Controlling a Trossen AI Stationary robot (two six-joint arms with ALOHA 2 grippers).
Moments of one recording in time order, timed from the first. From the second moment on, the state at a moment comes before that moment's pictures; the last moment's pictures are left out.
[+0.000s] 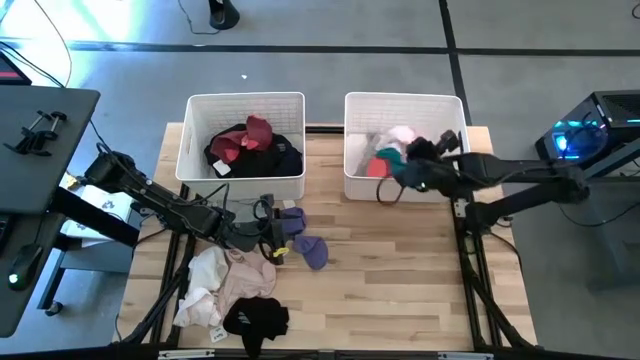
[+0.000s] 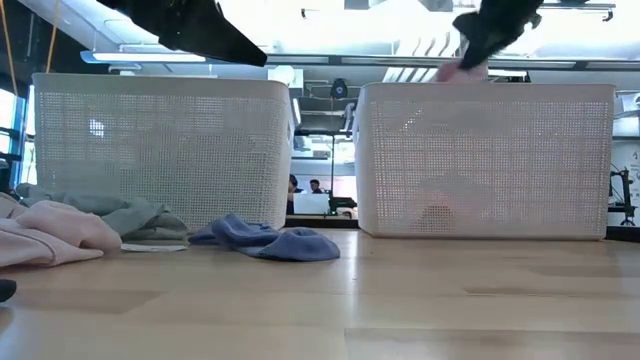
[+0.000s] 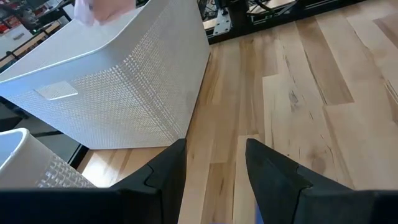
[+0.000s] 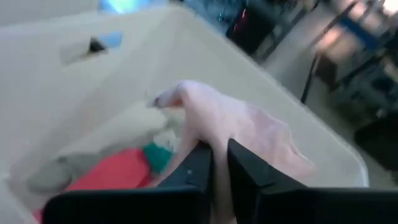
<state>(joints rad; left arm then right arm) -0.41 1.32 0.73 0.10 -0.70 0.08 0.00 1.11 1.11 -1.00 0.99 0.43</state>
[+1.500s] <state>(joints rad) -0.23 1.71 0.57 0.30 -0.51 -0.33 0.49 1.53 0.61 0.49 0.72 0.26</state>
